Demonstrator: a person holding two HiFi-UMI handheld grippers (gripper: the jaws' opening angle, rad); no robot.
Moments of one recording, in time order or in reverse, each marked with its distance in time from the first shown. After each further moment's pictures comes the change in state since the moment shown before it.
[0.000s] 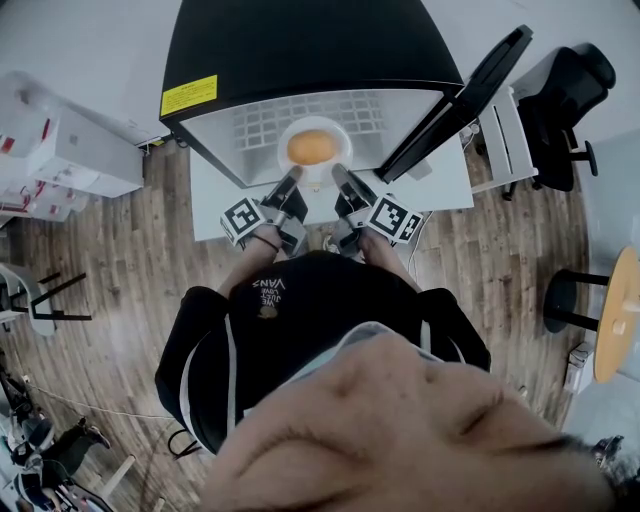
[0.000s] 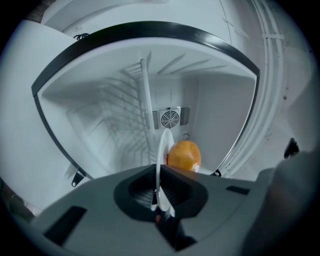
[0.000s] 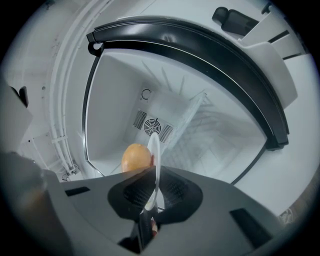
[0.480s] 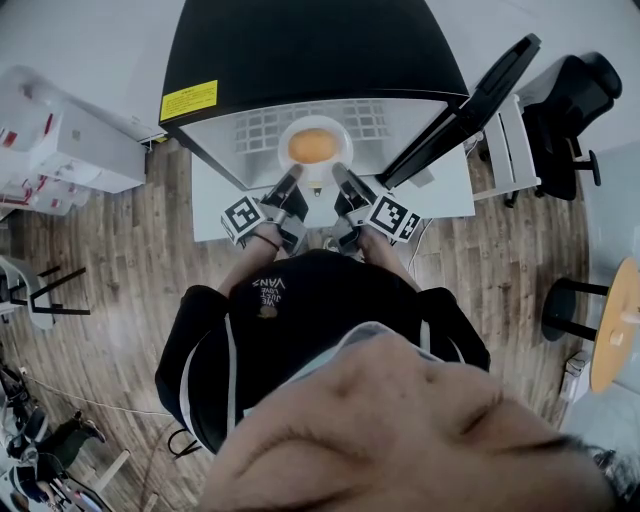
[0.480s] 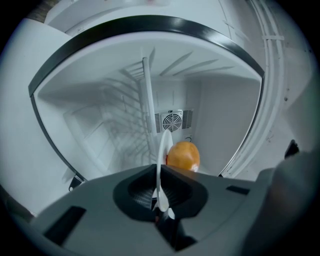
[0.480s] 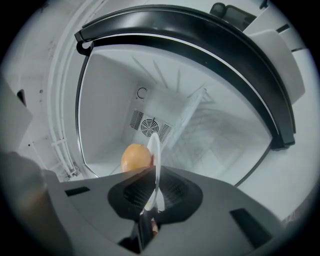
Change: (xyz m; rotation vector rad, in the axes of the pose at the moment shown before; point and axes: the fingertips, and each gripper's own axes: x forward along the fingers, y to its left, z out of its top) left arm 0.009 0.007 0.011 -0.012 -0.032 0.018; right arm 0.015 -0.009 0.007 0.030 0.016 0.005
